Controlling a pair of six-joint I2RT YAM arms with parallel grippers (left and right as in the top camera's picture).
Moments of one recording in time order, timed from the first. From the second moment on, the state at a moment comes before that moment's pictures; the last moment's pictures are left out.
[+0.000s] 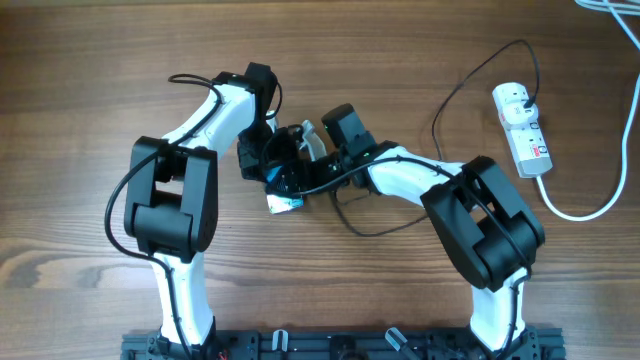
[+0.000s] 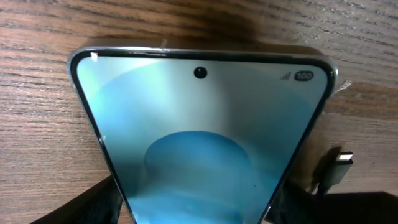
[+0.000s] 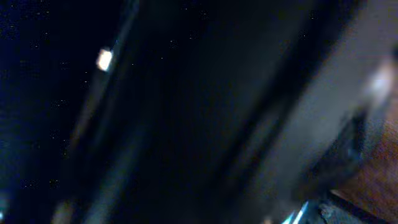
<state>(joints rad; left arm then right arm) -0.26 2.15 1.51 -1.07 0.27 -0.43 0.61 2.08 1.13 0.00 -0.85 0.44</state>
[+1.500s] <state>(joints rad) -0.23 2.15 1.51 -1.06 0.35 -0.47 0.59 2.16 1.13 0.13 -0.85 0.64</state>
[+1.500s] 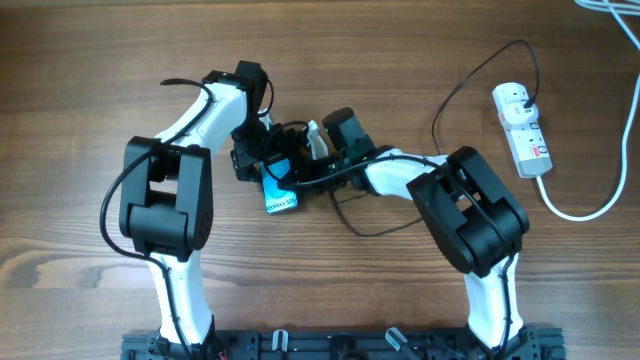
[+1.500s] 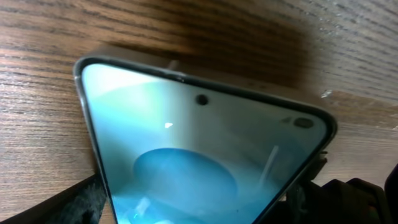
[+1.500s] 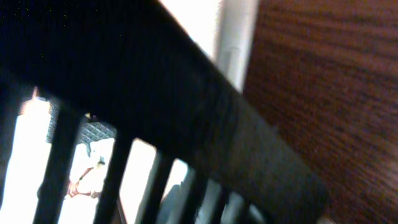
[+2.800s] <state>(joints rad) -0.09 1.44 1.47 -0.95 0.68 -0.34 0.39 2.20 1.12 1.58 -1.49 1.87</state>
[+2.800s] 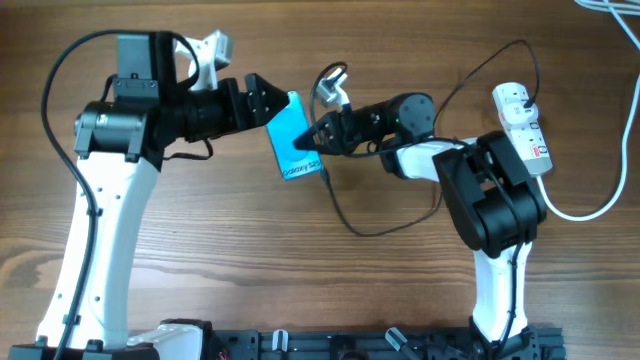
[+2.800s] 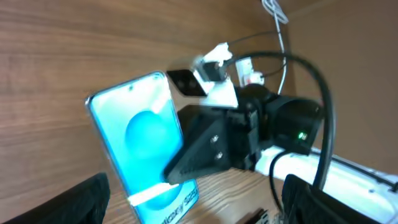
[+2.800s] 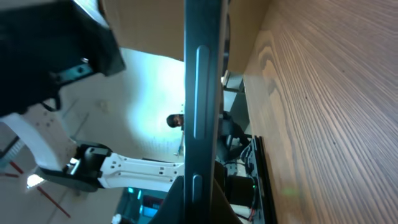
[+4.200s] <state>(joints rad) -0.08 1.54 1.47 -0.78 1.05 -0.39 0.40 2.07 1.28 1.58 -1.51 2.04</state>
